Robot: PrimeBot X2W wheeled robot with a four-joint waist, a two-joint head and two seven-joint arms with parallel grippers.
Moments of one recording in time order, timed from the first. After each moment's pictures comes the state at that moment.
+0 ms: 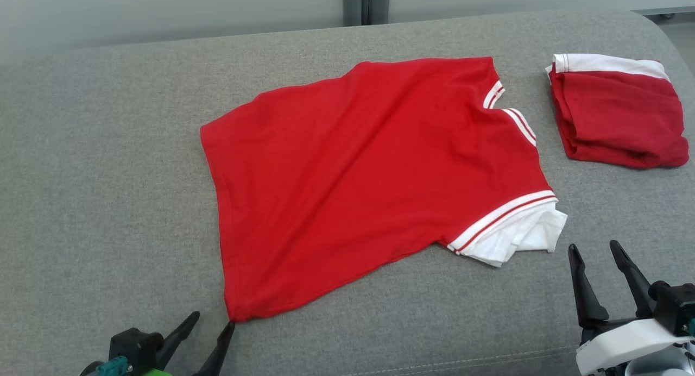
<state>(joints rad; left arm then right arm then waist) 0.02 0.39 -0.53 0.25 -0.62 -0.12 -0.20 0.21 -0.31 0.21 -0.01 0.36 -0.11 -0.25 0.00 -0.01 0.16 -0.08</state>
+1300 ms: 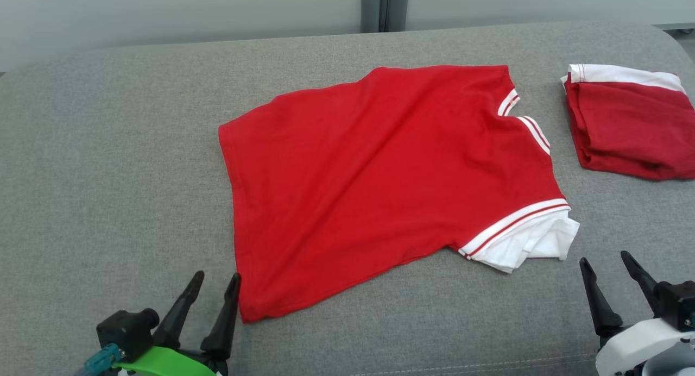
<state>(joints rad) 0.05 0.28 -0.40 0.09 -0.69 -0.04 -0.25 0.20 -0.37 0.20 0.08 0.32 -0.06 -0.22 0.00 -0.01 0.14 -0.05</state>
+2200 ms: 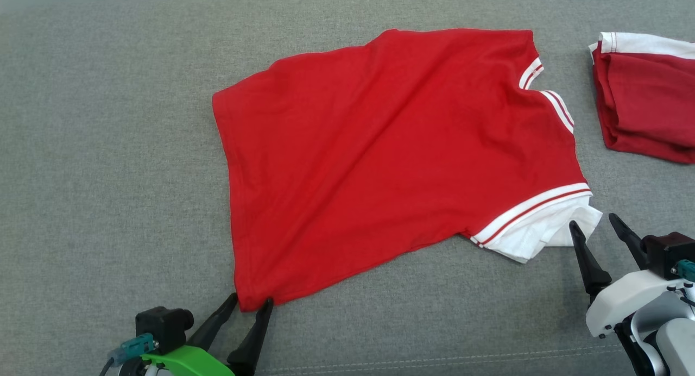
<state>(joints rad) 0.06 0.28 -0.48 0.02 -0.74 -0.01 -0.03 0.01 -0.37 0.22 0.22 0.33 -0.01 -0.15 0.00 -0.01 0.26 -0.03</state>
